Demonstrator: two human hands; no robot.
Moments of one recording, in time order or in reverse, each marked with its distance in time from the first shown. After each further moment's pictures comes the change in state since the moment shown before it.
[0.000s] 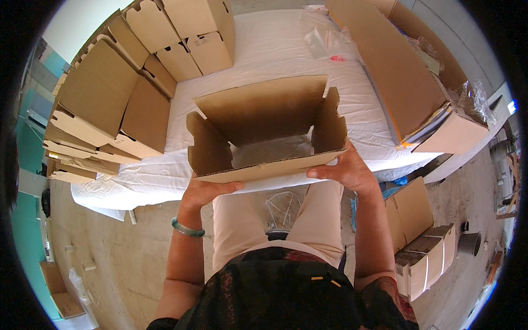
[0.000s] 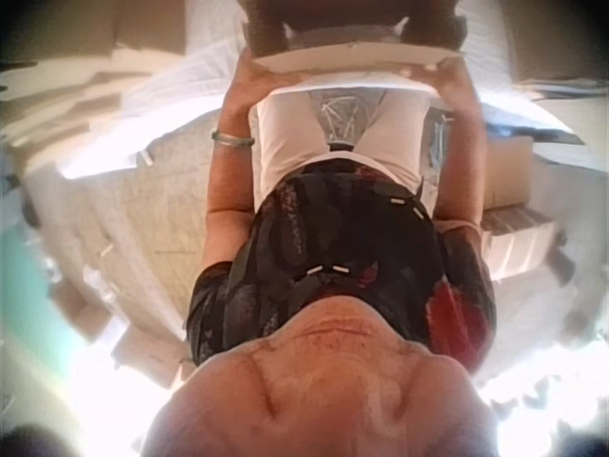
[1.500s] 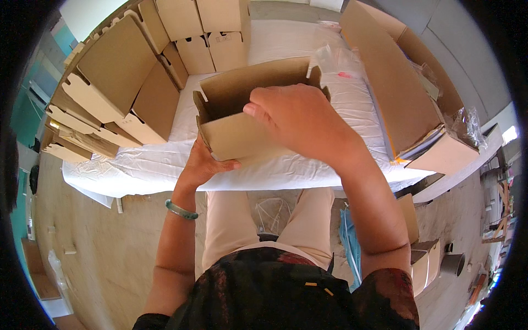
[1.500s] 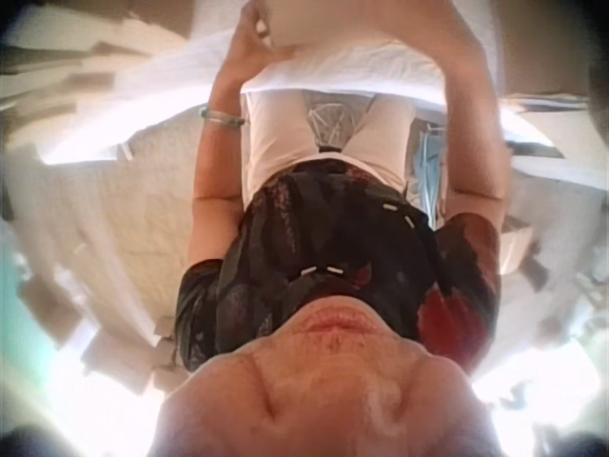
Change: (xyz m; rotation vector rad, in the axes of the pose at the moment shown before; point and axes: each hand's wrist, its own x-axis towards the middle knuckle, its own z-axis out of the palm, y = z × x) left_hand 0.023 -0.013 -0.024 0.101 0.139 0.206; right_hand 0.054 -0.142 0.077 -1.002 -0.127 -0.721
